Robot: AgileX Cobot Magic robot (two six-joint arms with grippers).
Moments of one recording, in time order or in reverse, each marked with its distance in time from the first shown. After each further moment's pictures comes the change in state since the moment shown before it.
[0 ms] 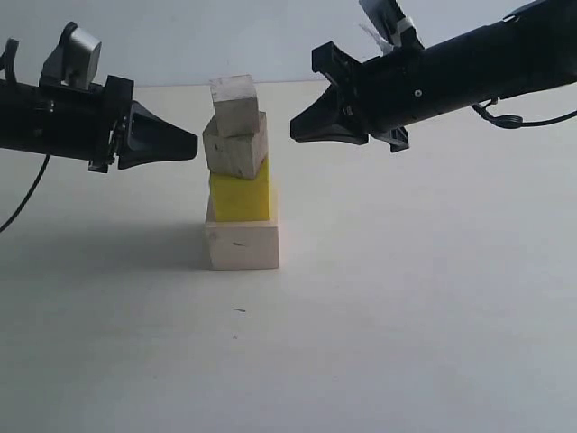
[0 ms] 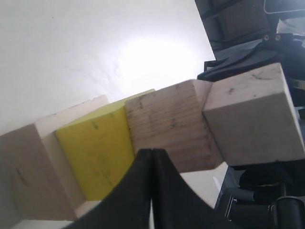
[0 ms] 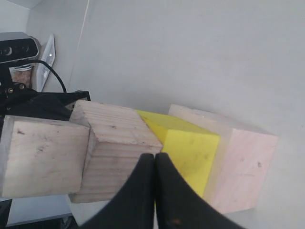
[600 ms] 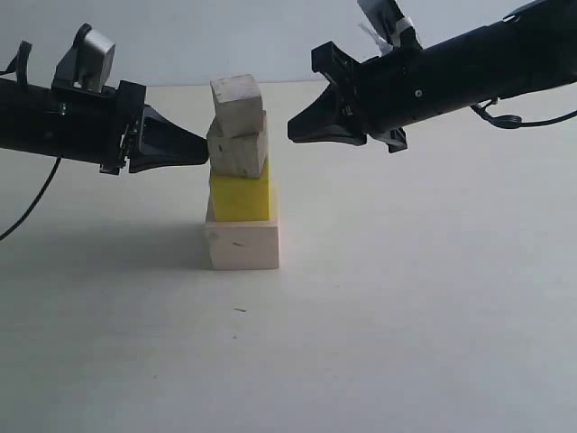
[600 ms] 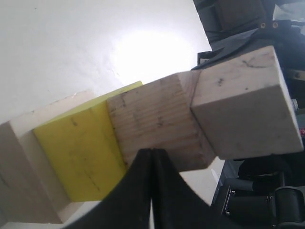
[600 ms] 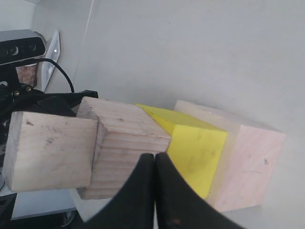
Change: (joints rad) left arm -0.033 0.000 0.000 0.000 0.000 0.009; right arm 0.000 0.000 0.000 0.004 0.023 -0.007
